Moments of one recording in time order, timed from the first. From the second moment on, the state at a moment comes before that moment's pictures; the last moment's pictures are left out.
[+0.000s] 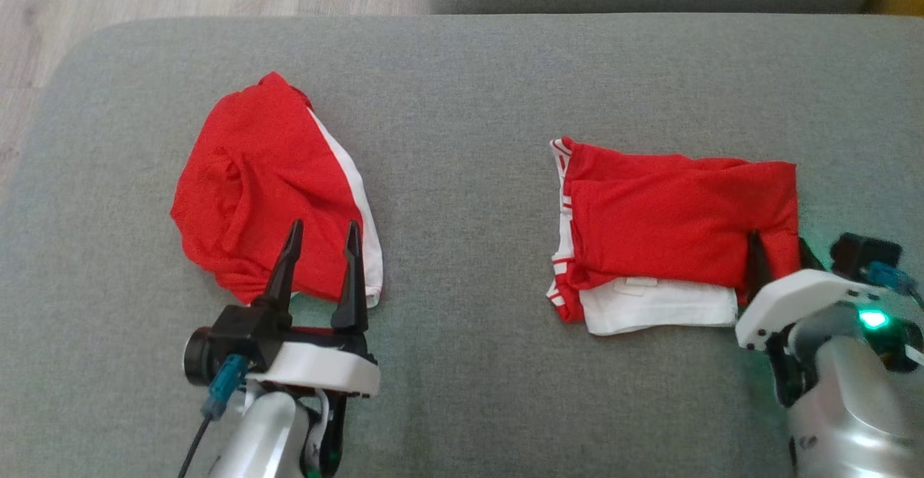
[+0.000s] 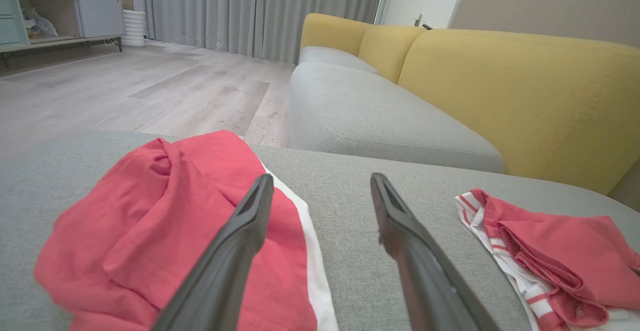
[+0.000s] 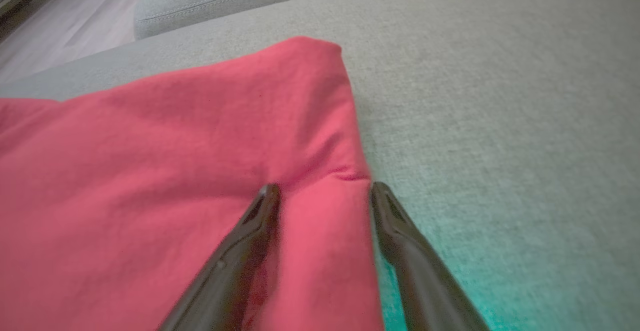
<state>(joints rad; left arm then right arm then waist) -0.21 0.05 -0.32 0.32 -0.34 0.03 -0.25 -0.40 -0.05 -0.25 0.80 0.04 0.13 -0.01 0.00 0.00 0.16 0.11</state>
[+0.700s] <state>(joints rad) -0.21 0.05 -0.32 0.32 -0.34 0.03 -0.25 -0.43 -0.44 -0.23 0.74 -0.17 0.13 0.05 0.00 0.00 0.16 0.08</state>
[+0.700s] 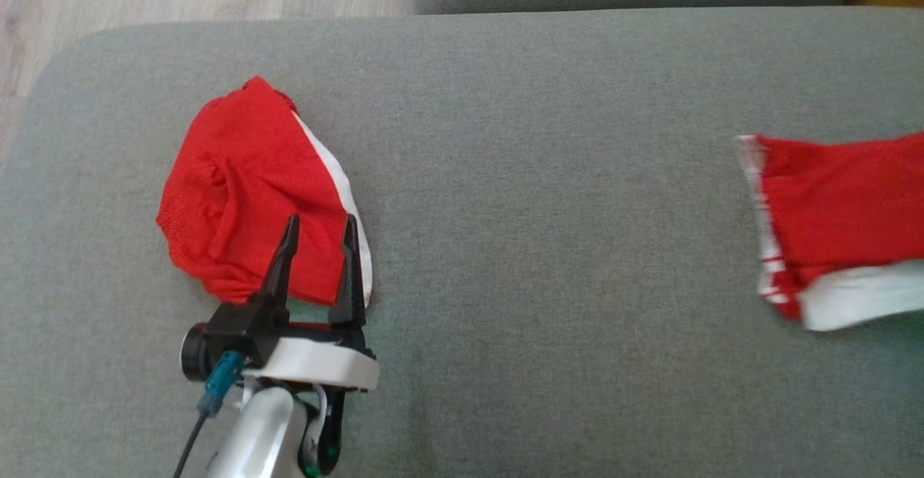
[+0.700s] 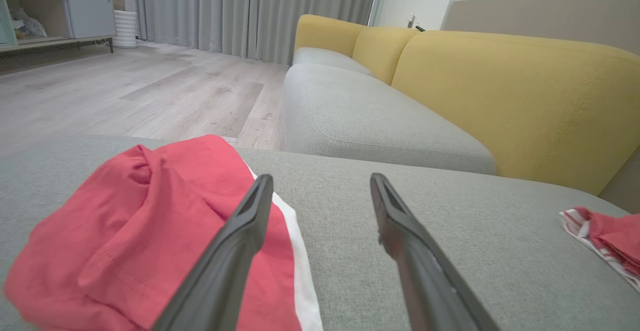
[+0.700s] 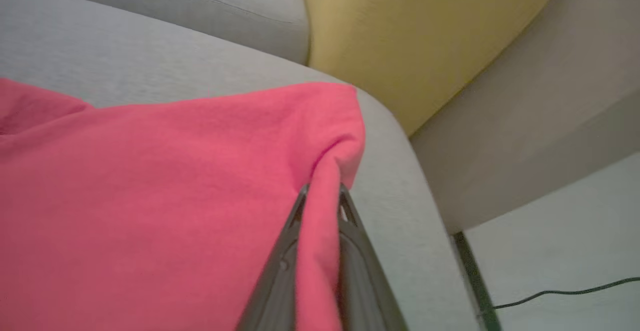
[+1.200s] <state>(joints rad) -0.23 0.05 -0.32 0.31 -0.34 0.03 -0.25 -0.47 -0.49 -0.32 0.77 -0.24 0.13 0.03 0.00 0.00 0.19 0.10</state>
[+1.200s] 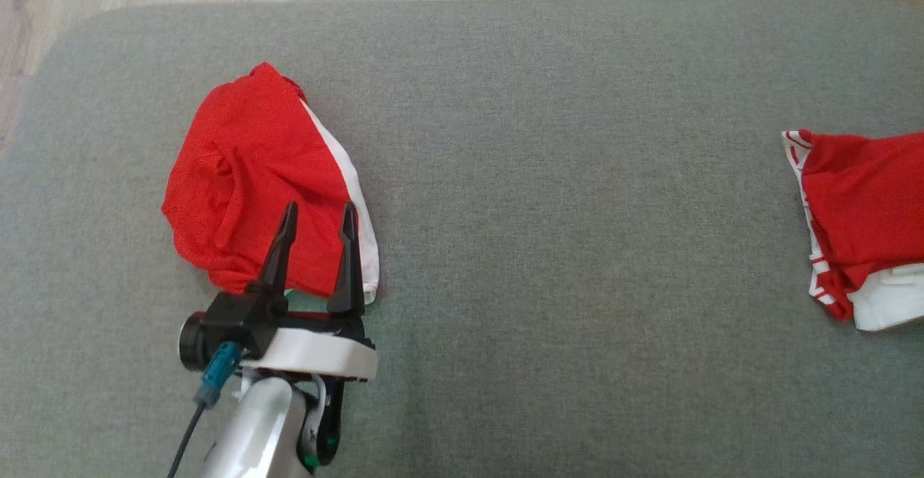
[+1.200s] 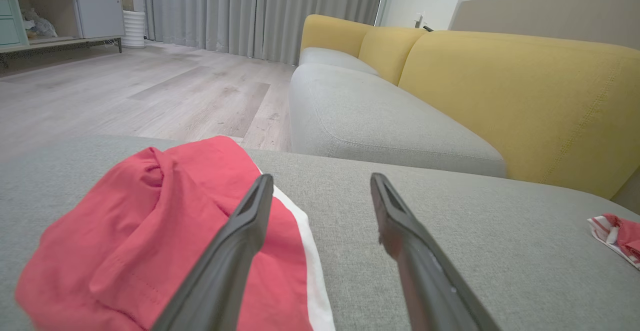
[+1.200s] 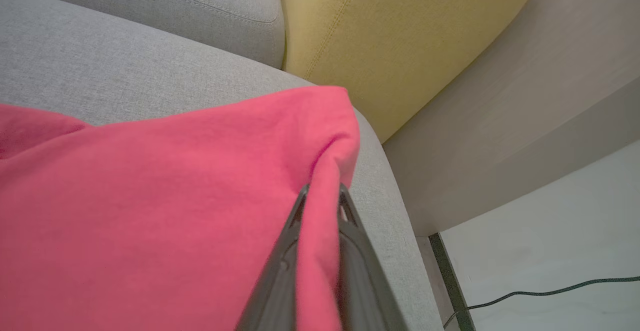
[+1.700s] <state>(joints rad) -0.24 0.05 -0.31 0.32 -0.34 0.03 -0.25 -0.48 -0.35 -0.29 0.61 -0.21 0.13 -0.05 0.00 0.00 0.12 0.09</state>
